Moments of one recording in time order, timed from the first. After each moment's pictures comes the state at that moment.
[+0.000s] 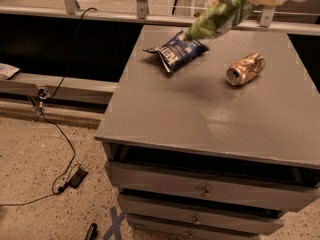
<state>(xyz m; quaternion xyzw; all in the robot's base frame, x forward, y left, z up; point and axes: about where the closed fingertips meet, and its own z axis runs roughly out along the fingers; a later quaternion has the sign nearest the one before) 0.601 -0.202 1.088 -0.58 0.65 -0.18 0.46</state>
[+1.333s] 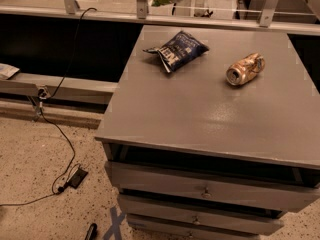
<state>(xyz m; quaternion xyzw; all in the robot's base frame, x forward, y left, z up) 0.772 -0.135 1.109 -0.49 0.60 -0.18 0.61</state>
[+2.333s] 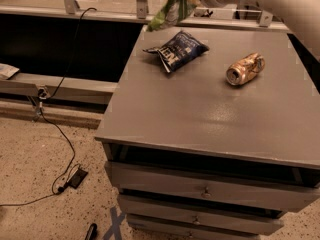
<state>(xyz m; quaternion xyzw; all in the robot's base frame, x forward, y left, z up) 0.781 -0.107 1.049 -0.48 0.64 -0.12 0.59</state>
